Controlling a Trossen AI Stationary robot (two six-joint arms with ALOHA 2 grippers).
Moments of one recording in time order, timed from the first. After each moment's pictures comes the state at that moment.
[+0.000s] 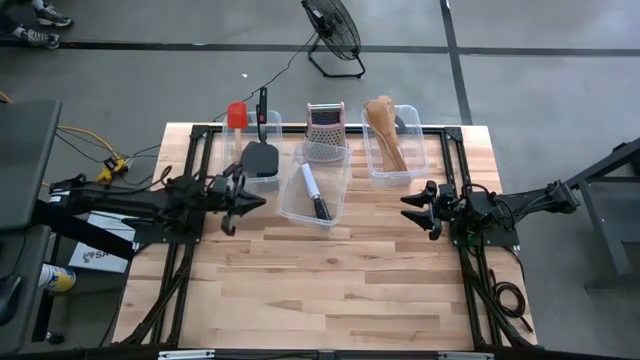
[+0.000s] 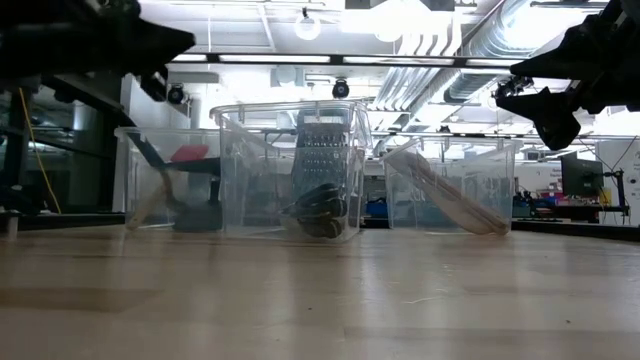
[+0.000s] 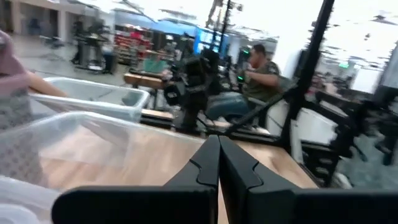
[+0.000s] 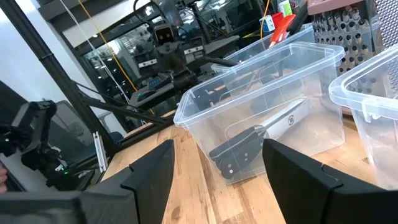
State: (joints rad) left arm 0.05 0.56 0.15 0.59 0.05 -0.18; right arm 0.21 0.08 0.01 0.08 0.34 0.47
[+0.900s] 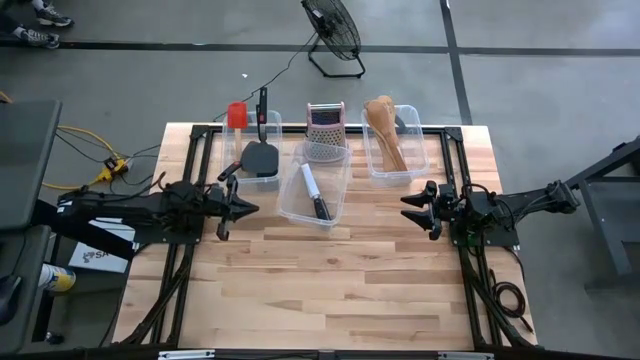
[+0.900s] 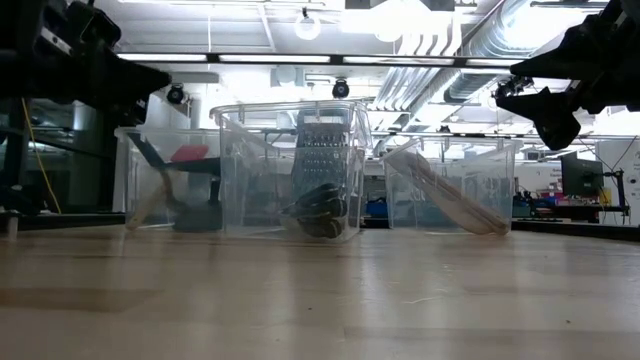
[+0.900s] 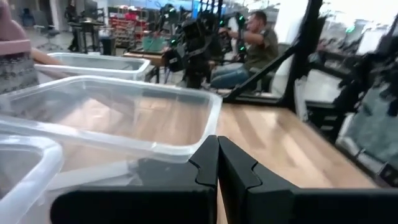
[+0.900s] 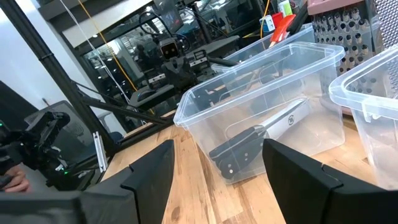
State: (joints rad) left arm 0.05 0.27 0.02 0.29 0.08 -0.10; right arm 0.21 0.08 0.01 0.08 0.34 0.47
